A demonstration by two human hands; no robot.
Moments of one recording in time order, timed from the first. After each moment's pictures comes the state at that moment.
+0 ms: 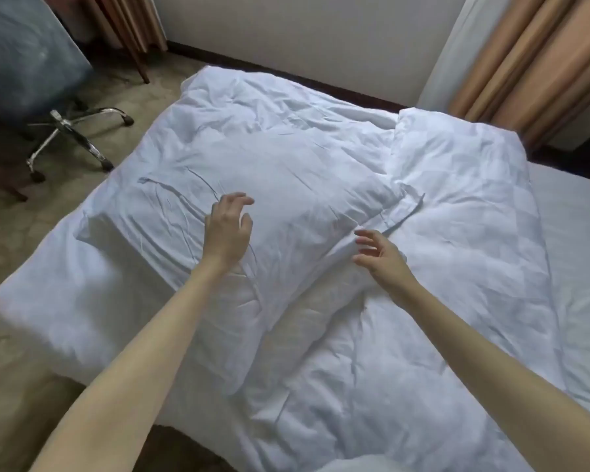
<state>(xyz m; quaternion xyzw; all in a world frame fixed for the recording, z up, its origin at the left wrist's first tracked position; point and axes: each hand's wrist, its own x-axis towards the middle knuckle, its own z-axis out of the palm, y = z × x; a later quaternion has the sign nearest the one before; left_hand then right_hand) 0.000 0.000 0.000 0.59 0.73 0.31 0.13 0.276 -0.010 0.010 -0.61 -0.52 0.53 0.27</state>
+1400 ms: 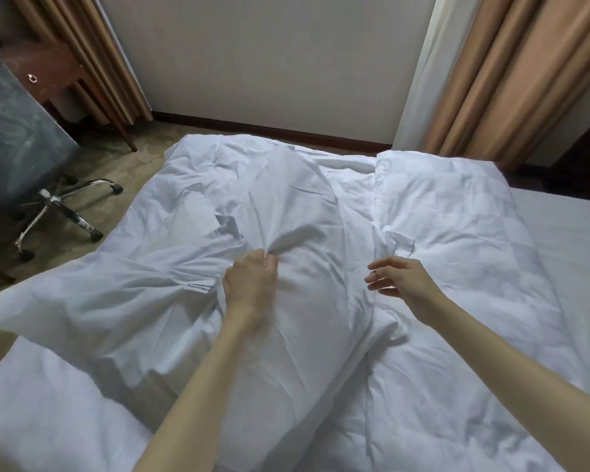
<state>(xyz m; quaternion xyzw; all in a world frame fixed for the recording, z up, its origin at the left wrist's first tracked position) 0.066 0.070 0.033 0.58 0.78 0.21 0.12 0.323 0.079 0.027 -0.62 -0.43 0.58 0.31</state>
